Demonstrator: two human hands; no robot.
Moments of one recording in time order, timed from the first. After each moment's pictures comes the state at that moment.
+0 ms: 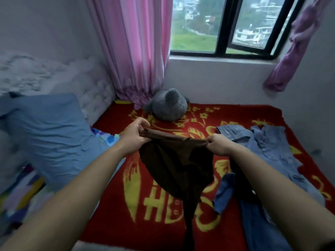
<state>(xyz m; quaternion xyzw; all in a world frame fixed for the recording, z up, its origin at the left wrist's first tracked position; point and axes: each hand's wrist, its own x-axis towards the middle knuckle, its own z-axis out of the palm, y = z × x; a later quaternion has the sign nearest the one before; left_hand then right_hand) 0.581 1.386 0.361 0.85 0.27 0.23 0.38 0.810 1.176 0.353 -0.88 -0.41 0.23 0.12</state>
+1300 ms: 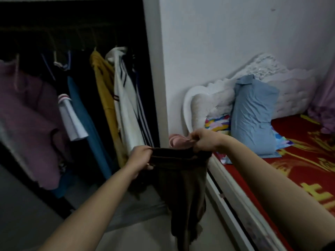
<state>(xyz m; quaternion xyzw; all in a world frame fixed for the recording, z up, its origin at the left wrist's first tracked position) -0.032 0.894 0.378 0.38 0.74 0.43 0.35 0.185 1.020 0.433 -0.43 -0.81 0.40 0.05</state>
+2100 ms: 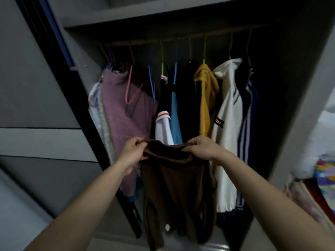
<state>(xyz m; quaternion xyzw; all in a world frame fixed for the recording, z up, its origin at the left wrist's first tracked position) -0.389 0.828 0.435 0.20 0.75 0.61 0.18 -0.222 1.005 0.451 -0.27 -0.84 0.46 0.08</state>
